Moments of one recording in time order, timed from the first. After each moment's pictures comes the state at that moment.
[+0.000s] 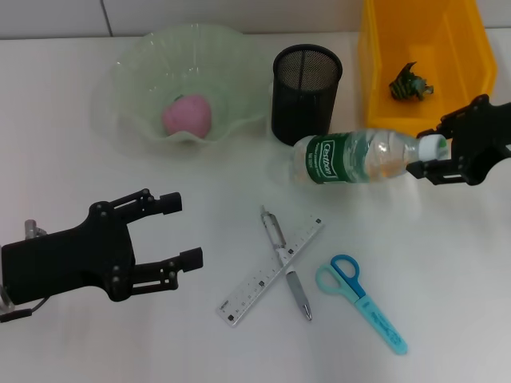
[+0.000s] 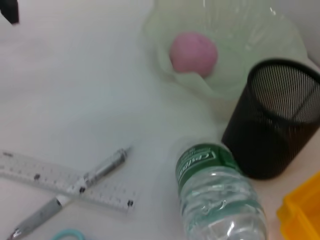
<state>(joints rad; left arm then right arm) -0.26 -2.06 0.94 0.63 1.66 1.74 -1.12 0.46 2.08 -1.10 -1.48 -2.41 -1.60 1.91</state>
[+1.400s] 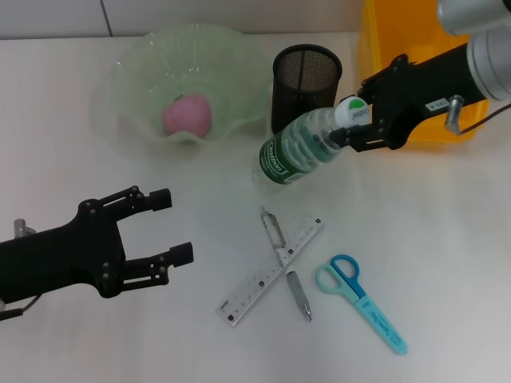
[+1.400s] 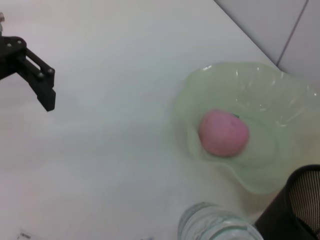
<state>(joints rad) -0.25 -2.05 0.92 0.63 1.66 1.74 -1.13 0.62 2.08 -1.22 -1.43 -2.35 -1.54 2.03</state>
